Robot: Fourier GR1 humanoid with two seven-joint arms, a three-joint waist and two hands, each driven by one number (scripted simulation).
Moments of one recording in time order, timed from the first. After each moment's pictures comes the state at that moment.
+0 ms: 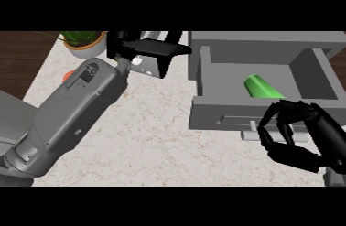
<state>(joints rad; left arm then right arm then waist) -1.01 0.29 -0.46 -0.96 0.68 0.45 -0.23 -0.08 -0.27 0.01 -1.92 0.30 0.32 -0.01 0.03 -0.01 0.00</state>
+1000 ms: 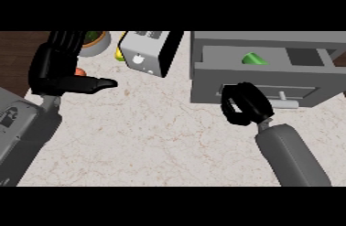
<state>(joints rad) -0.57 0.55 -0.32 -1.32 0.71 0.28 -0.23 -0.45 -0.21 0.21 -1.10 0.90 -0.03 -0.23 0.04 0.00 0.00</state>
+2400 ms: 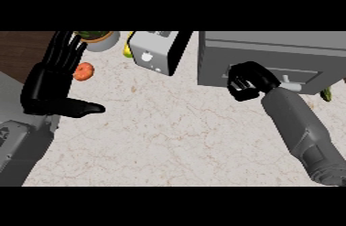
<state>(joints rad) -0.41 0.55 -0.26 -1.39 0.71 0.11 -0.28 -0.88 -0.25 -0.04 -0.33 0.81 0.00 -0.61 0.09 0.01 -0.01</state>
